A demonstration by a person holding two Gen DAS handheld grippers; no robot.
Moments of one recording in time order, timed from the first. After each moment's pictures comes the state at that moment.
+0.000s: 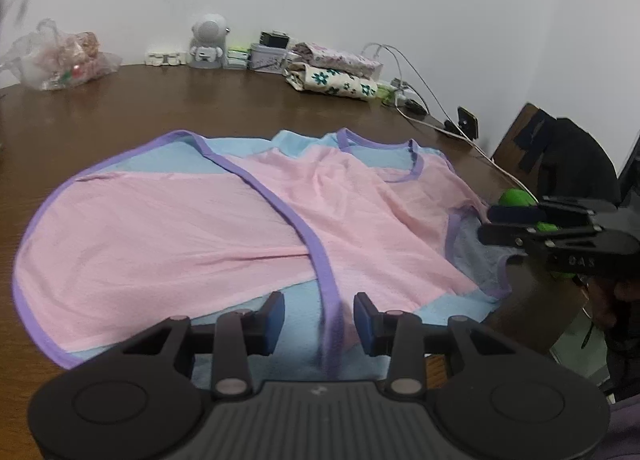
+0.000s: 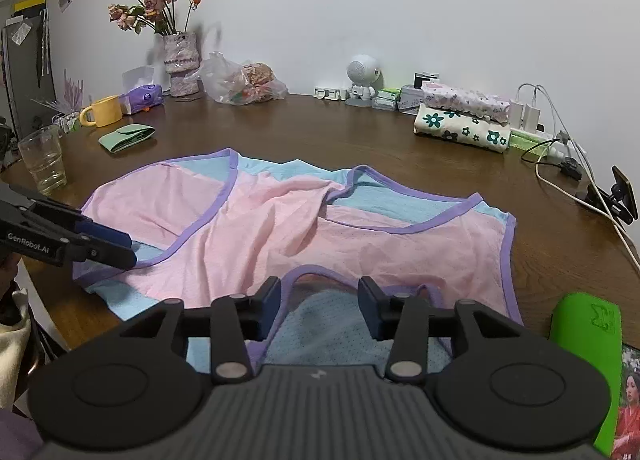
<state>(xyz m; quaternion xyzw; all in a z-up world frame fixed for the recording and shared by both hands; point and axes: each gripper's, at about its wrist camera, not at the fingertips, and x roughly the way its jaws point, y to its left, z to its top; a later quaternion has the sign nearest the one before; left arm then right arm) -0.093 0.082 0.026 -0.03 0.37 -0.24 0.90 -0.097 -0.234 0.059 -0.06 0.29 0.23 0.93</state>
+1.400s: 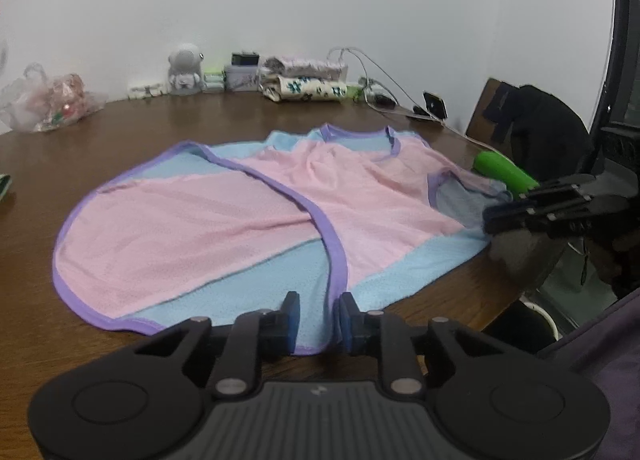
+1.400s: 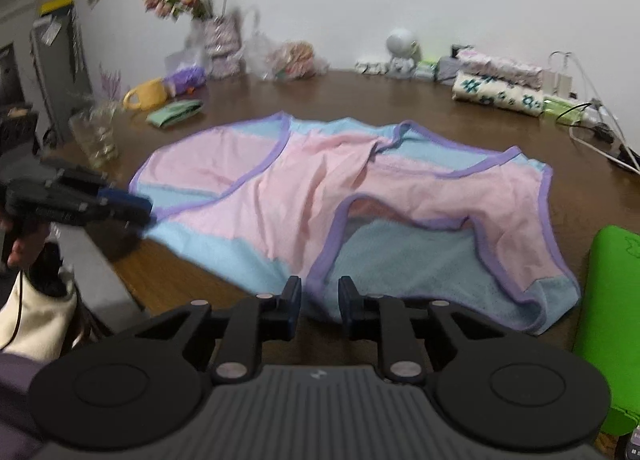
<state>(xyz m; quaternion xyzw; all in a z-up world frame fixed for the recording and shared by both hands) -0.135 0.118 0.021 0.04 0.34 -0.27 0.90 -0.136 -0.248 0.040 -0.03 0.32 0.29 0.90</state>
